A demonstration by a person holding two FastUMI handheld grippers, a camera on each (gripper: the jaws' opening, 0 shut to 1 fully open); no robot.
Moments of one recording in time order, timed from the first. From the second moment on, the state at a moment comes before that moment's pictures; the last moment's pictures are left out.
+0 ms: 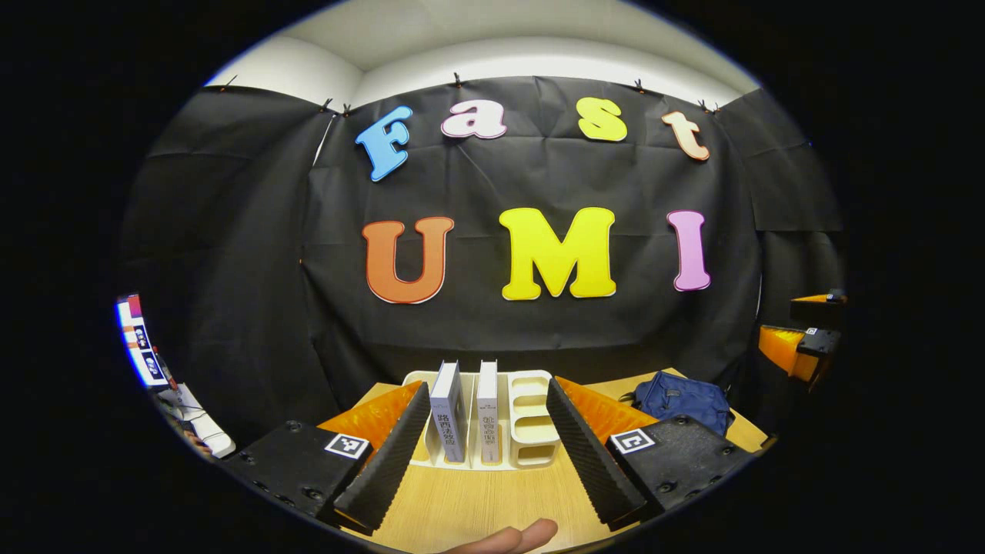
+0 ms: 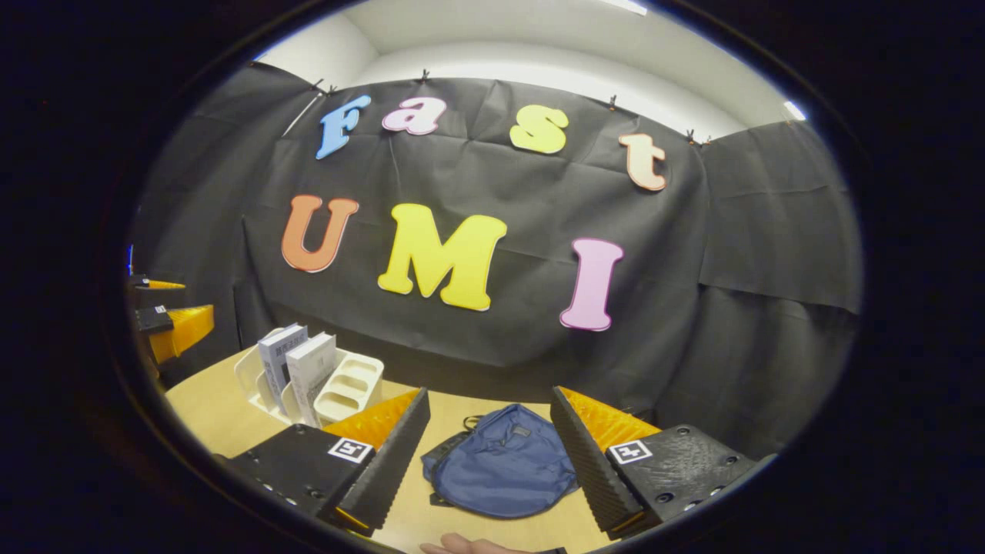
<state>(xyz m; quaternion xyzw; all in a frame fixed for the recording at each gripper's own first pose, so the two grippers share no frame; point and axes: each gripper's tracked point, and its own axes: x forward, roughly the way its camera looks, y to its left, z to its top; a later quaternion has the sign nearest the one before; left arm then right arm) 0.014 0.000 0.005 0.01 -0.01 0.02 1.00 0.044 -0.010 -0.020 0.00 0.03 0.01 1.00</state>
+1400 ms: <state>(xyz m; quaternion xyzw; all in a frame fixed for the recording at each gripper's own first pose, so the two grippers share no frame) 0.014 -0.015 -0.037 0.05 0.06 0.07 0.99 0.132 0.028 -0.379 -0.31 0.32 0.12 0.89</state>
